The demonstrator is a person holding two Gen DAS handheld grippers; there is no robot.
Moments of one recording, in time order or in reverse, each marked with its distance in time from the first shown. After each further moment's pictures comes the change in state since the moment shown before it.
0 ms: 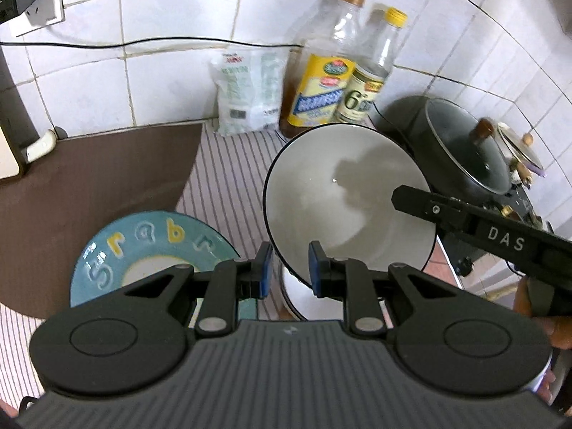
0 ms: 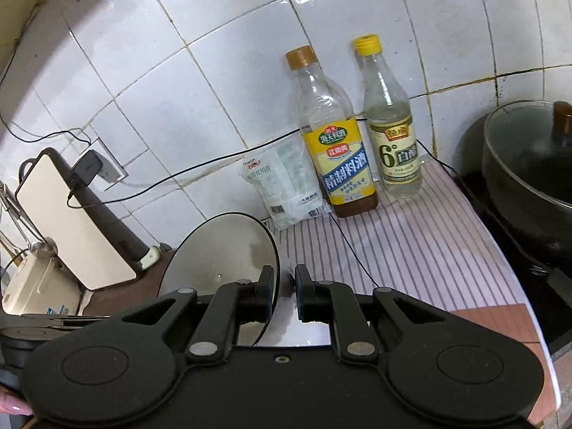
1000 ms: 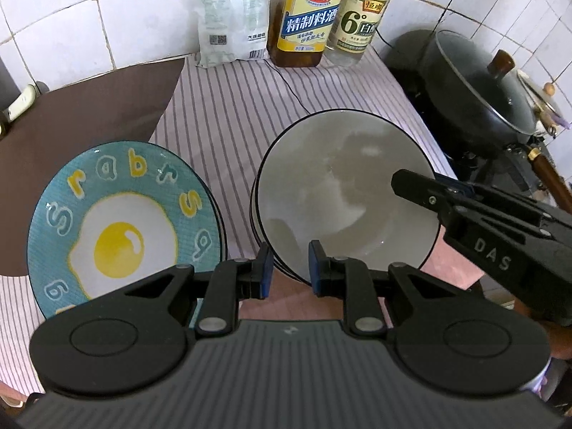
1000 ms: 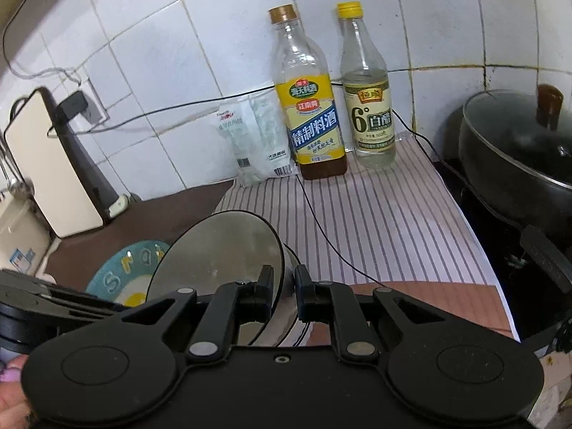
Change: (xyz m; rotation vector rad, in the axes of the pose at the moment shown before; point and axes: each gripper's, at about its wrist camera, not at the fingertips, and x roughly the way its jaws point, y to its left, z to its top) left arm 0.060 -0.029 -0.041 0.019 0.138 0.071; right arm 0.019 -0.035 -0.050 -0.168 0.029 -0.058
